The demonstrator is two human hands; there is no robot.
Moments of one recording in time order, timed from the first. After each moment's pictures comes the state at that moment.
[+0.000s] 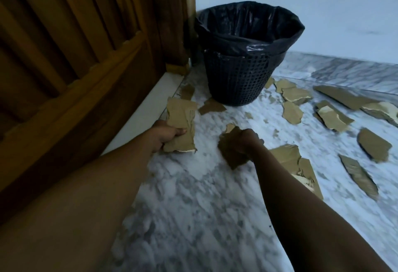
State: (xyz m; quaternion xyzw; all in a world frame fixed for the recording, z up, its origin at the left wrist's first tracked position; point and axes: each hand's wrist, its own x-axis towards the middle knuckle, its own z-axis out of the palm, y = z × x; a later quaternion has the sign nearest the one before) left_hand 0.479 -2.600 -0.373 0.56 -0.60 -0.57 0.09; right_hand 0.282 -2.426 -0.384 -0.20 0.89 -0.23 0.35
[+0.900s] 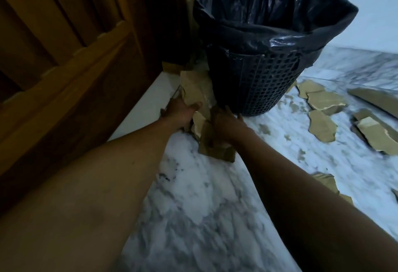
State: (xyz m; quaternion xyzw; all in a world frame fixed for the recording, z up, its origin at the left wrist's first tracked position) left_hand 0.364 -2.683 -0.397 0.53 -0.76 -0.37 0.08; right_hand 0.259 -2.554 -0.375 -0.55 0.80 0.02 0.21
